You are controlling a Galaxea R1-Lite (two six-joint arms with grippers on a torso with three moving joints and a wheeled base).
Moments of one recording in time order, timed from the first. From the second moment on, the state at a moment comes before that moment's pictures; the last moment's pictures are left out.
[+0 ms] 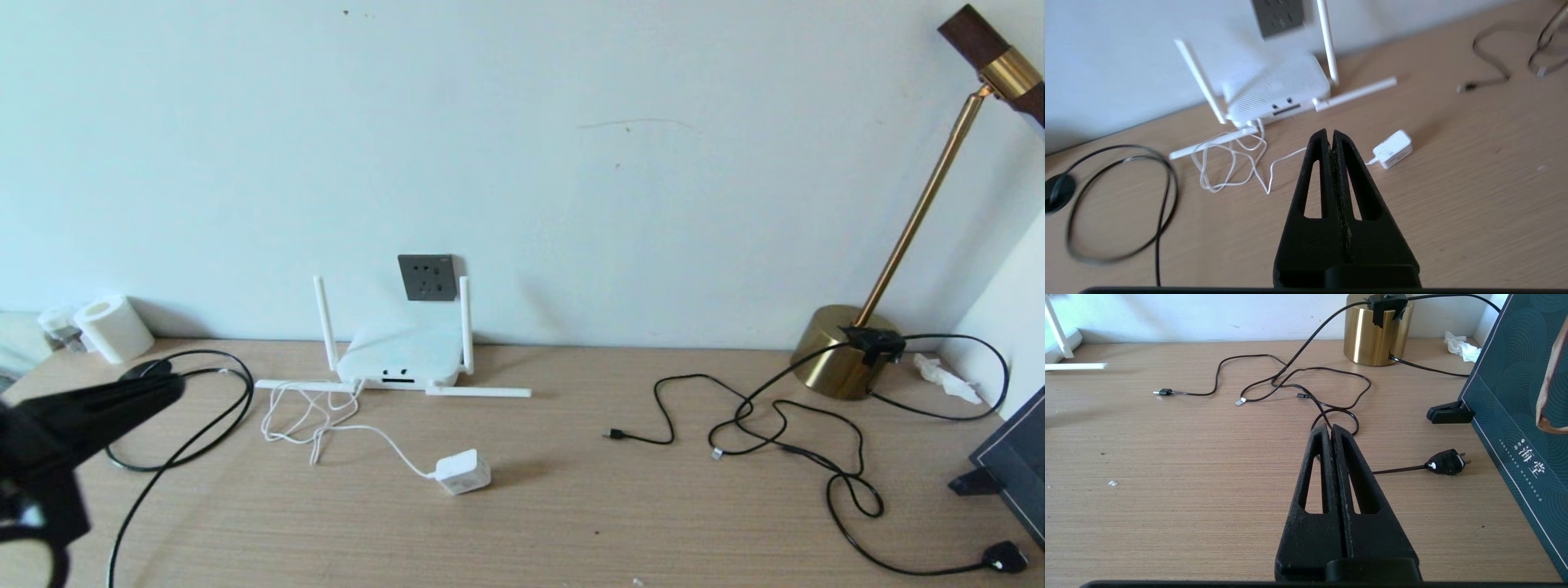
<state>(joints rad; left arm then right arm) -0.09 0.98 -0.68 -0.06 -0.18 0.26 0.00 0.00 0.00 -0.01 -0.03 0.04</state>
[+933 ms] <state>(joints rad) -0.29 1.79 -0.92 -0.16 -0.65 0.87 0.00 0.00 0.00 -0.01 -0.03 0.04</state>
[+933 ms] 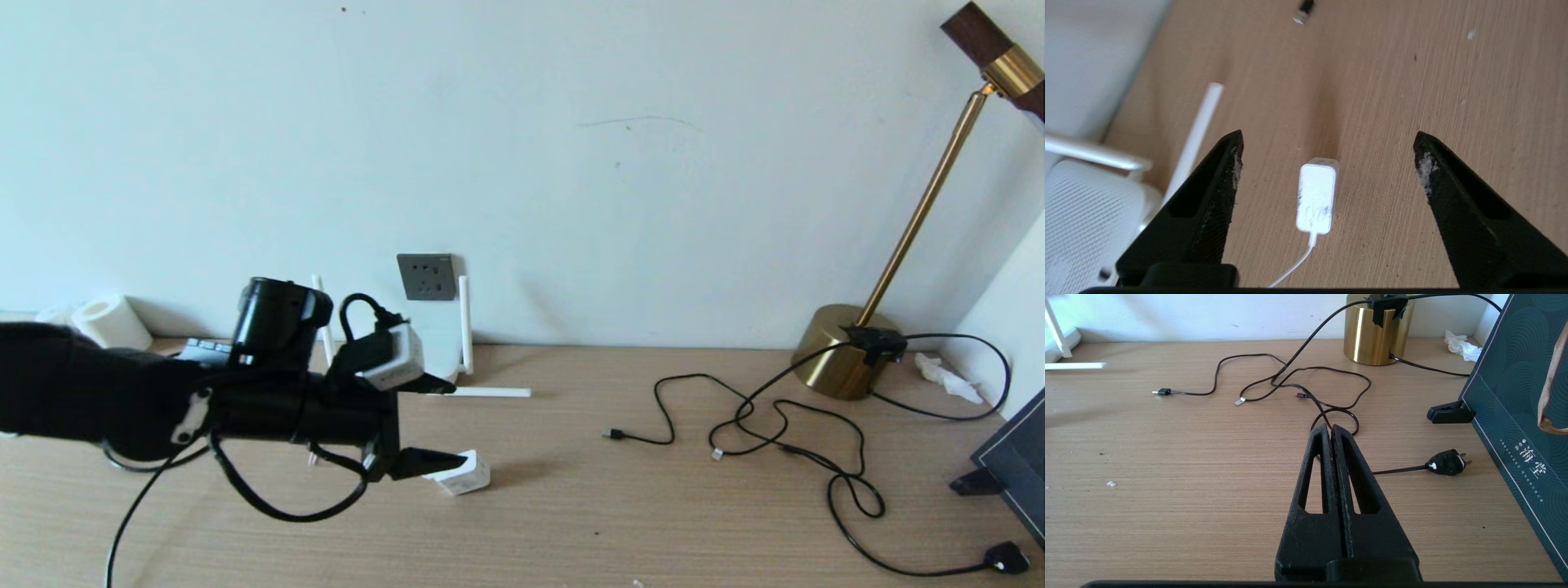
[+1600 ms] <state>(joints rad) -0.32 1.87 -1.15 0.36 -0.38 1.19 0.00 0.00 0.00 -0.01 -0.03 0.04</state>
